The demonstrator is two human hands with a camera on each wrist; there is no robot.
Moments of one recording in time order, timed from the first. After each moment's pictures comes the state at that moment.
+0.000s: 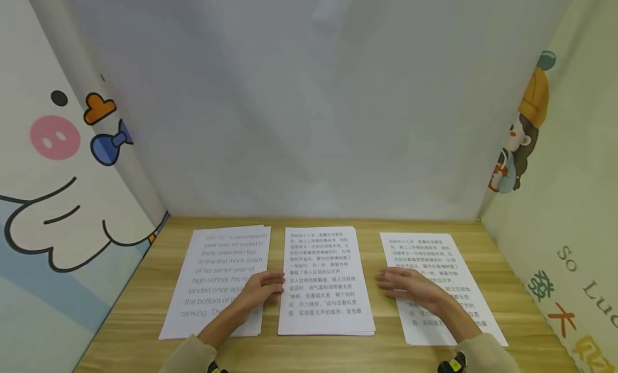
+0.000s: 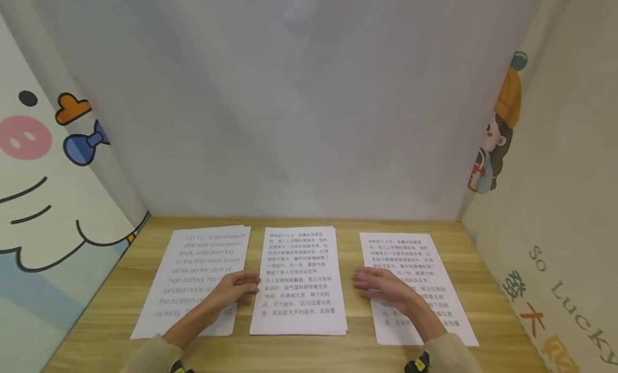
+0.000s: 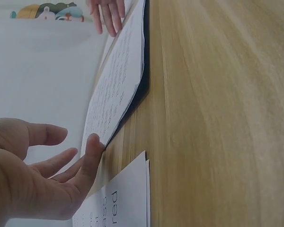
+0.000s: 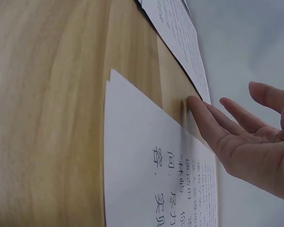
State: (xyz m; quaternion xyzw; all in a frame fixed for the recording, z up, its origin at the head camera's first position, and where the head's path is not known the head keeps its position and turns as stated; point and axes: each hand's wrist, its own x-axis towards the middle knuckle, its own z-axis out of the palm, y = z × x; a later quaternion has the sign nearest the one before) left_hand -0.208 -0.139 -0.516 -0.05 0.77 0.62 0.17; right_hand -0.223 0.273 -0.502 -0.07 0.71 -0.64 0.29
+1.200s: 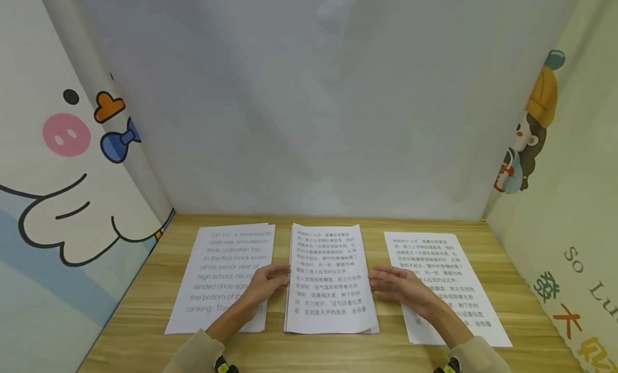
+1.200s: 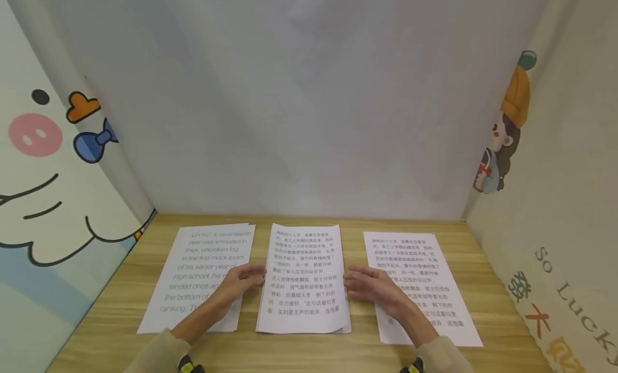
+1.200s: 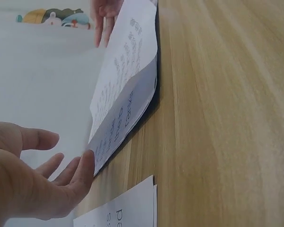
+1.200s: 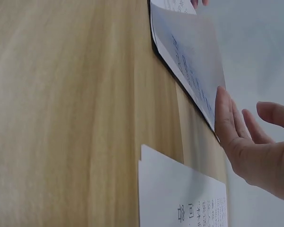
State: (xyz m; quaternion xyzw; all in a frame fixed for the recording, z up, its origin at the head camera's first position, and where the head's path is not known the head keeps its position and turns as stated) left_hand -0.209 -0.132 -0.508 -0.06 0.76 0.63 0.15; right_hand -0.218 0.247 -0.511 -0.05 0.66 -0.70 0.27
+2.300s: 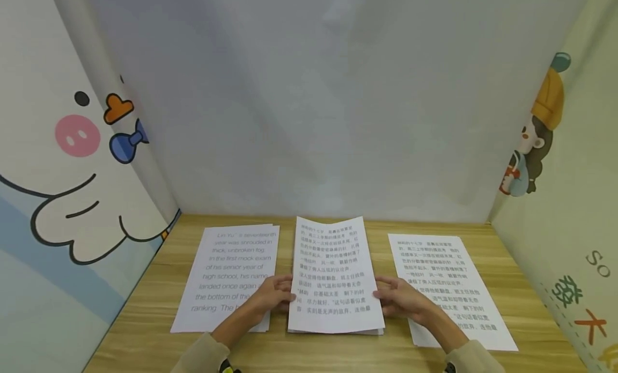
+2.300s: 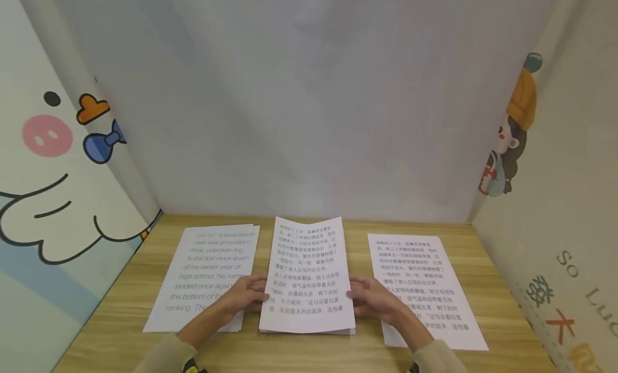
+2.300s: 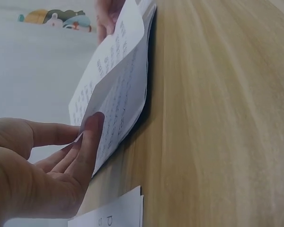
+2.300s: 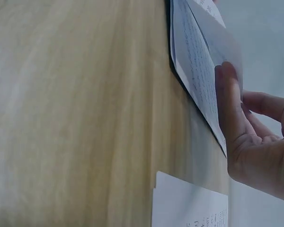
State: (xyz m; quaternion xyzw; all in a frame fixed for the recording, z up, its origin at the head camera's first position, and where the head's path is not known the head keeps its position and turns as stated) left_hand -0.200 -0.130 -0.516 -0.04 0.74 0.63 0.22; right_hand -0.211 0.228 -0.511 -0.05 0.66 -0.67 0.33
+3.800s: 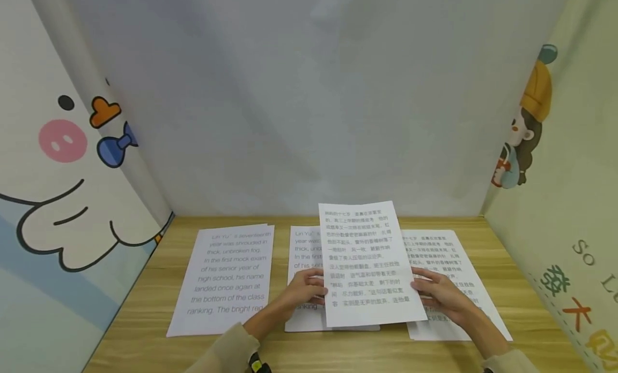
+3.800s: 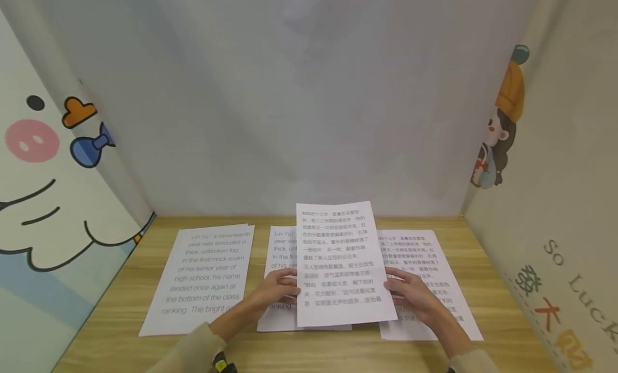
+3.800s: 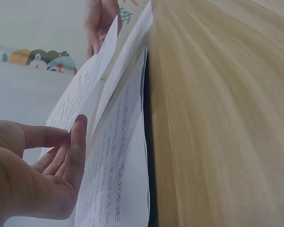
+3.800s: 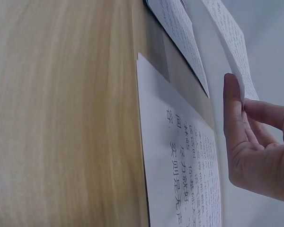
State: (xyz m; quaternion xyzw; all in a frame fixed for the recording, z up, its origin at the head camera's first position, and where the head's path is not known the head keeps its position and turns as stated) left_hand -0.206 -0.063 -0.508 0.03 0.71 0.66 0.24; right_hand -0.191 0.302 -0.495 0.03 0.70 -0.67 0.24
